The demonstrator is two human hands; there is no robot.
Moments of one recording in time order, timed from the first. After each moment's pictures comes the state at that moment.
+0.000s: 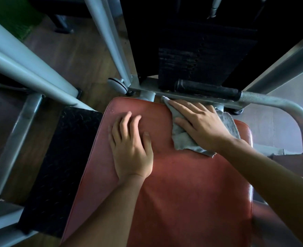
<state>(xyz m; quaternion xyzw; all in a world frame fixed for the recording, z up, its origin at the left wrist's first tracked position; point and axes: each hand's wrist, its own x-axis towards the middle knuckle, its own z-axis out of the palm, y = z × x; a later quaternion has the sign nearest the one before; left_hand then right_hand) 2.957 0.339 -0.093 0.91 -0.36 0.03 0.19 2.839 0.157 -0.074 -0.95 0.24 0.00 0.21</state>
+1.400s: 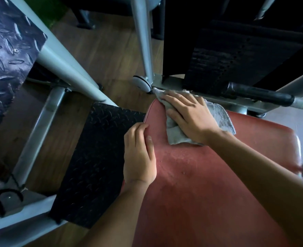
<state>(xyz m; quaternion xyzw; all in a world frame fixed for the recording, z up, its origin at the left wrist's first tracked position) 3.027 0.408 -0.094 0.87 -0.34 -0.06 0.35 2.962 0.218 -0.076 -0.96 0.20 -0.07 0.20</state>
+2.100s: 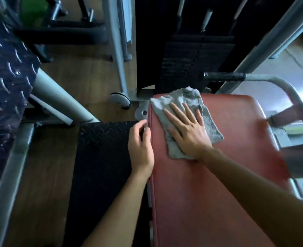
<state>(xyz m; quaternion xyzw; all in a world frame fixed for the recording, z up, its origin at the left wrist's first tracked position) 3.077 0.440 -0.088 0.69 -0.24 -0.32 0.60 2.942 0.343 -0.080 -0.90 0.42 -0.04 0.12</state>
